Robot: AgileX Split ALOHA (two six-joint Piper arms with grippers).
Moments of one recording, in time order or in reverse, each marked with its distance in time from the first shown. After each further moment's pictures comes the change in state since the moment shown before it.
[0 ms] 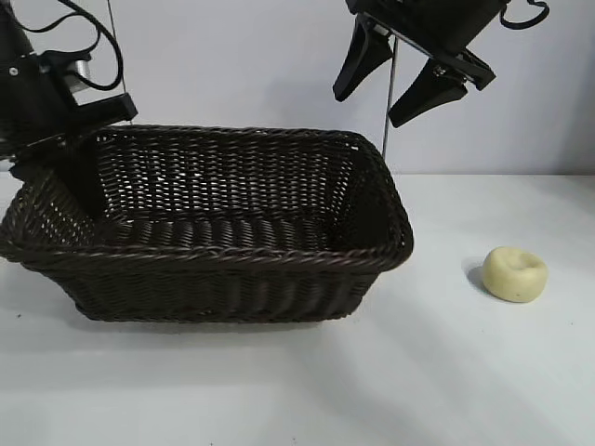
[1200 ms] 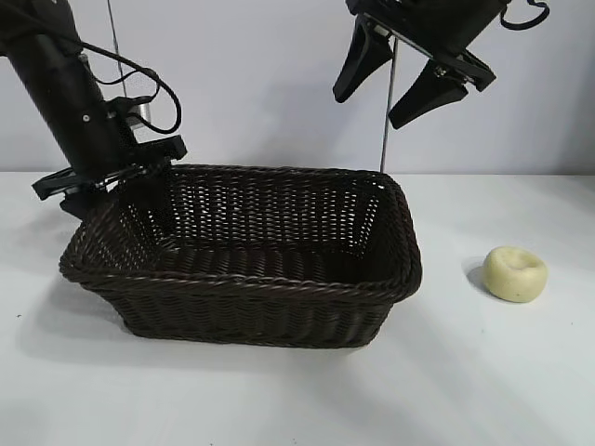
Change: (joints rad) left arm 0.001 -0.014 -0.025 0.044 -0.015 0.017; right arm 0.000 0.000 0.000 0.000 0.008 0.000
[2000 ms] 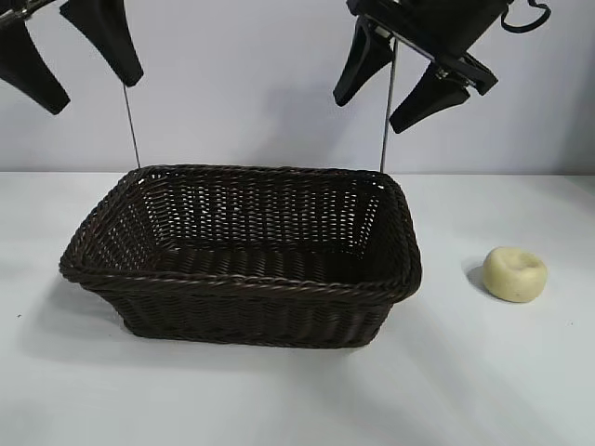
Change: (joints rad) left arm 0.000 -0.412 0.377 -0.336 -0.246 -0.005; right arm 0.000 0.000 0.000 -0.001 0.052 0.017
